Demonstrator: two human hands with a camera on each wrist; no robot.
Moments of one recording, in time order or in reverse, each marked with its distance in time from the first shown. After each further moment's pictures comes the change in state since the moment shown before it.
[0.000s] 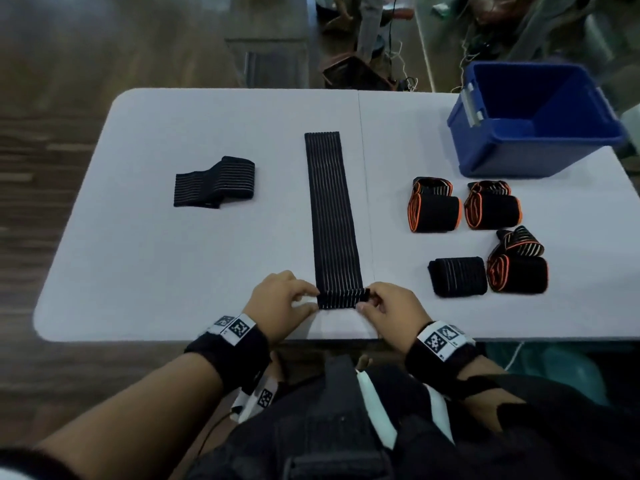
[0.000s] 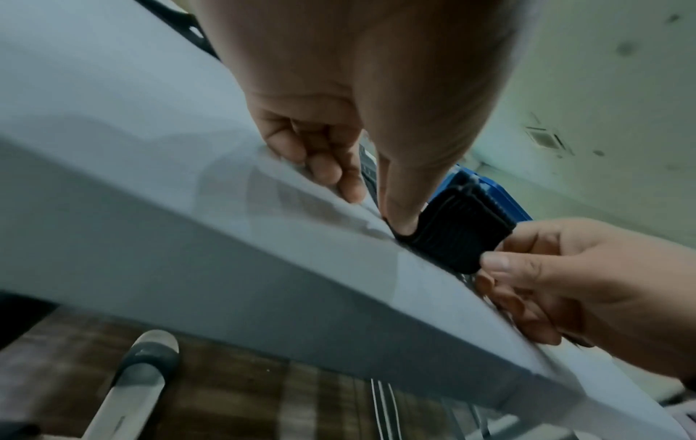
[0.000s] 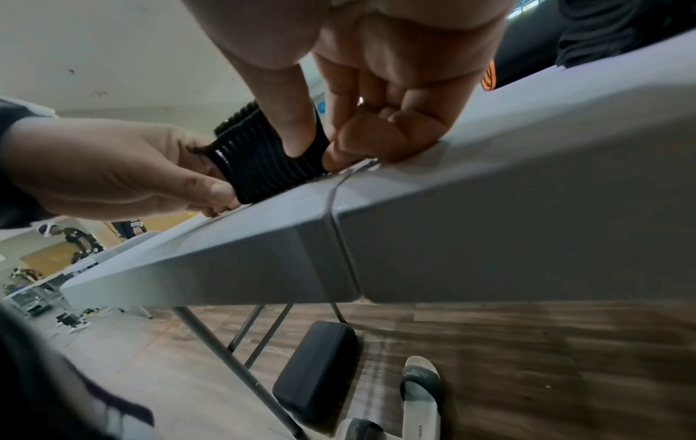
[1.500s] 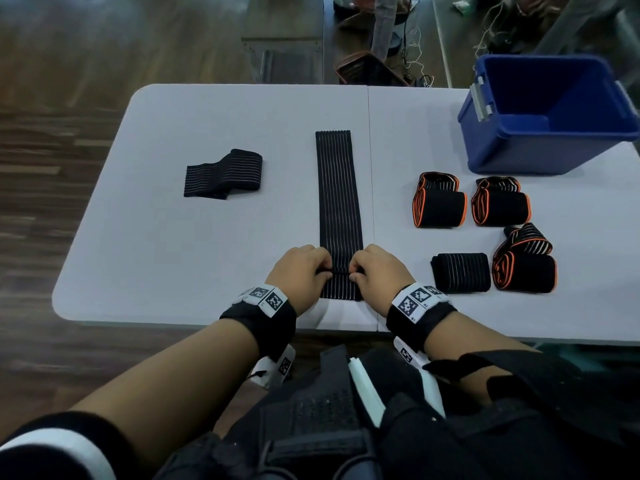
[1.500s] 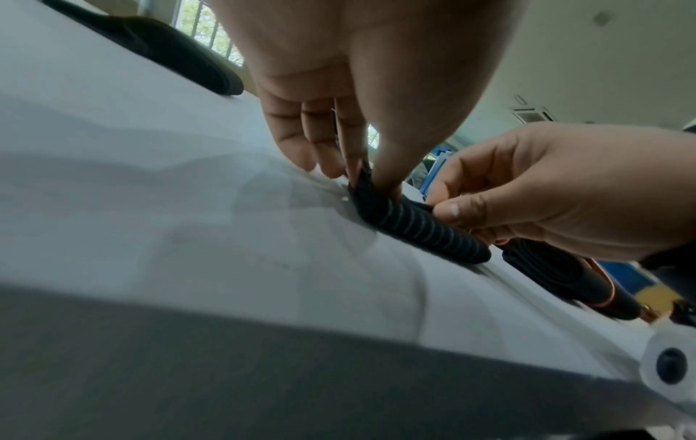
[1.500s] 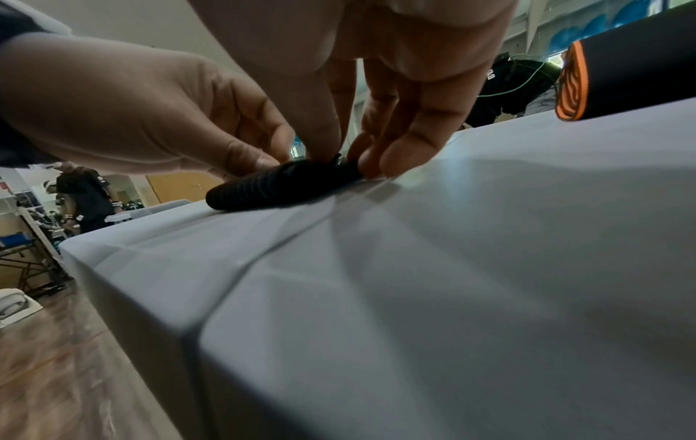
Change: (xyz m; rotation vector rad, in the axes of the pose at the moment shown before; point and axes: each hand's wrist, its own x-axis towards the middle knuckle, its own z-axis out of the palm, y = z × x) left_hand 0.032 0.032 0.007 0.063 0.121 0.022; right_hand 0.036 -0.024 -0.012 -0.196 0.005 -0.174
